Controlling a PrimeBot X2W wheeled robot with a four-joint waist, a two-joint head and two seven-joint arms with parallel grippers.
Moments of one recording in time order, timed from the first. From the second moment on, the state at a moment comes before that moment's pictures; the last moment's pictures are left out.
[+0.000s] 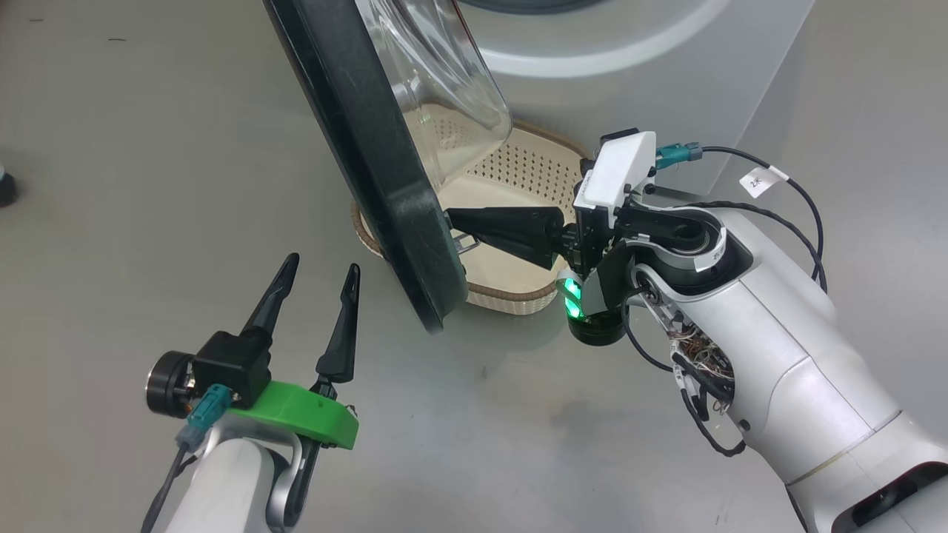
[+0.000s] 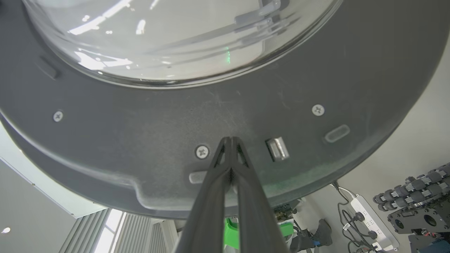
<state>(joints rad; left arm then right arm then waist) -0.25 0.03 -0.29 0.24 -0.32 -0.04 -0.25 -0.81 -0.08 0.67 0.50 2.09 -0.13 0.69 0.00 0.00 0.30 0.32</state>
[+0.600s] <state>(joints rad) -0.21 0.04 -0.22 0.25 -0.28 -0.03 -0.25 -0.80 -0.27 0.75 0.51 1.64 0.06 0.41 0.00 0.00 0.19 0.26</state>
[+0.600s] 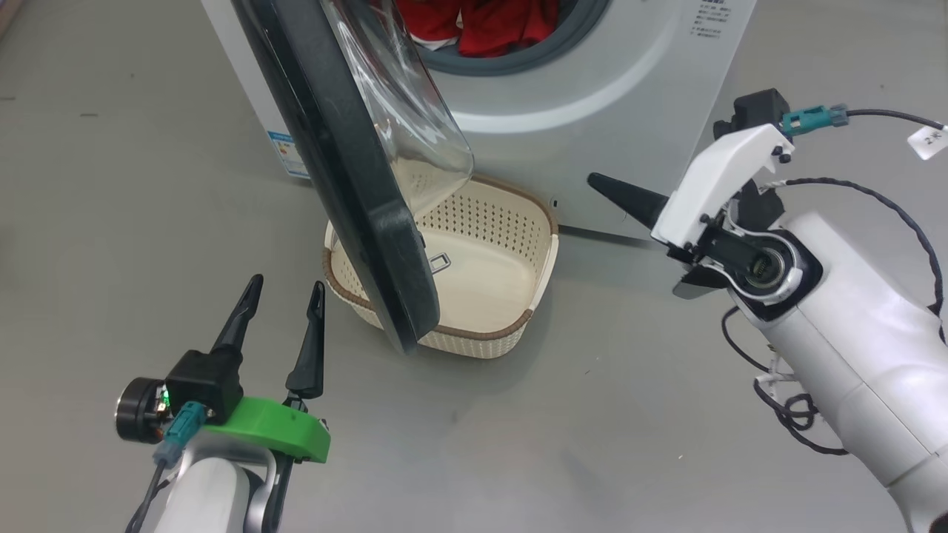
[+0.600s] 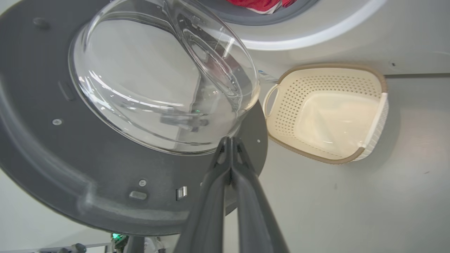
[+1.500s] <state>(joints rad) -0.09 0.06 -0.14 0.23 -0.27 -0.02 -0.25 -0.48 -0.41 0.85 0.39 1.04 -0.05 -0.29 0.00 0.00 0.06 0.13</state>
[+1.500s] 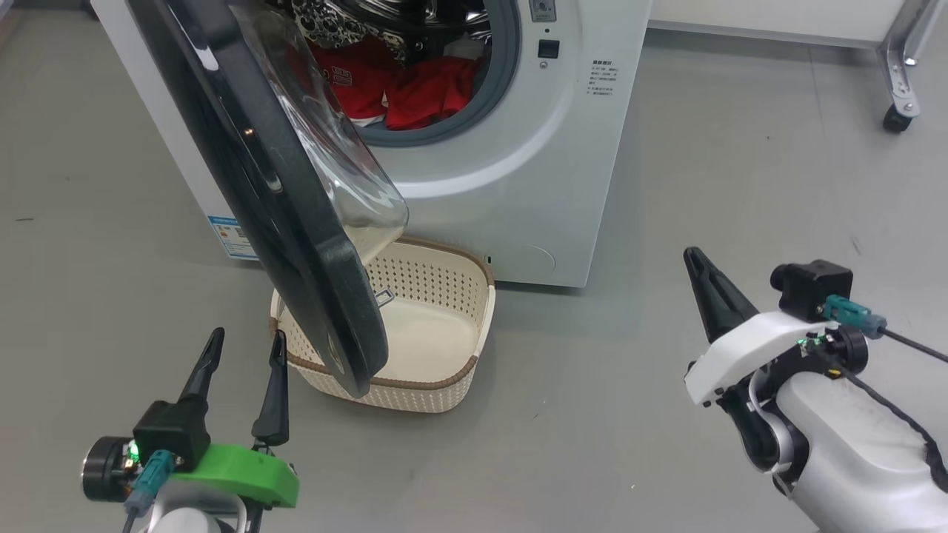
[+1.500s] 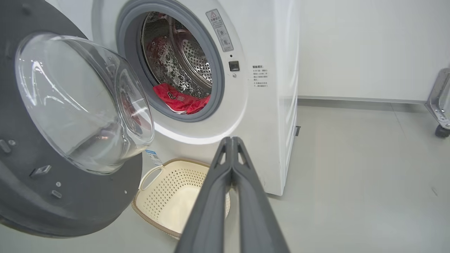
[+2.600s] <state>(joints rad) -0.07 0.06 -0.10 0.22 -0.26 -0.02 -0.25 -0.18 -0.32 0.54 0.13 0.77 -0.12 -0.26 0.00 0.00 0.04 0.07</state>
